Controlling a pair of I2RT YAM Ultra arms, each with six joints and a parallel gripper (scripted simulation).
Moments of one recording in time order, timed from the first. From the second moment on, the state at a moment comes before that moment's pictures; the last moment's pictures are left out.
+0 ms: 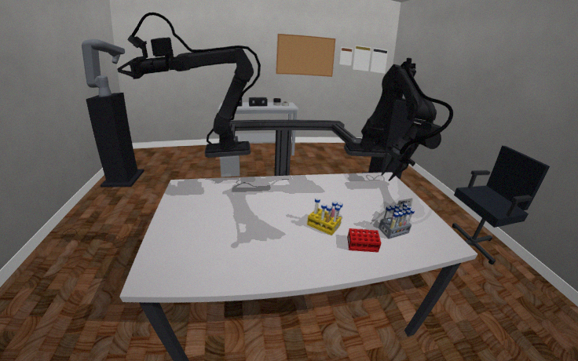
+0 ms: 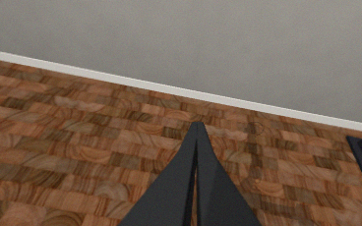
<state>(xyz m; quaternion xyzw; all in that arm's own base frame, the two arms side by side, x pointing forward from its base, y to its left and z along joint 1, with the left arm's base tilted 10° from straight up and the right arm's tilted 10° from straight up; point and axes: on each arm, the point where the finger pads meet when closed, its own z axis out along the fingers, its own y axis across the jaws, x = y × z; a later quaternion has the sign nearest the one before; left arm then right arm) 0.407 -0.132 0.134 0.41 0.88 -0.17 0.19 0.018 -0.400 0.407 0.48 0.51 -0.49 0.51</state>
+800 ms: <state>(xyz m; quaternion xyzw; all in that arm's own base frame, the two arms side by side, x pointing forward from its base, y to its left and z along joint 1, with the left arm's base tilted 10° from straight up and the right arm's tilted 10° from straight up) 0.407 -0.132 0.134 0.41 0.88 -0.17 0.19 0.011 -0.396 0.407 0.49 0.51 -0.49 0.50</state>
